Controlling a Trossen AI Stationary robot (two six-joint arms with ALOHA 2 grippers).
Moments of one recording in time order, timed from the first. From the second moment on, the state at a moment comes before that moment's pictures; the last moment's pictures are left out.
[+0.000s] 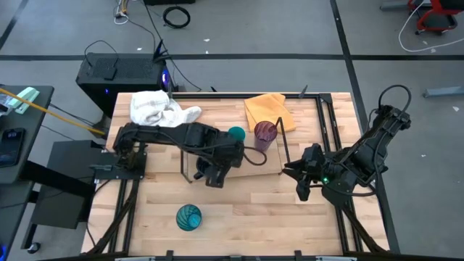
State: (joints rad) left arm -0.16 1.94 2.16 -1.37 -0.08 0.05; right arm 0.76 1.29 1.43 -1.11 0.82 1.14
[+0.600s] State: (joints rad) left arm -0.16 2.08 2.18 -1.41 -0.07 0.18; right arm 0.76 1.29 1.43 -1.10 0.81 1.13
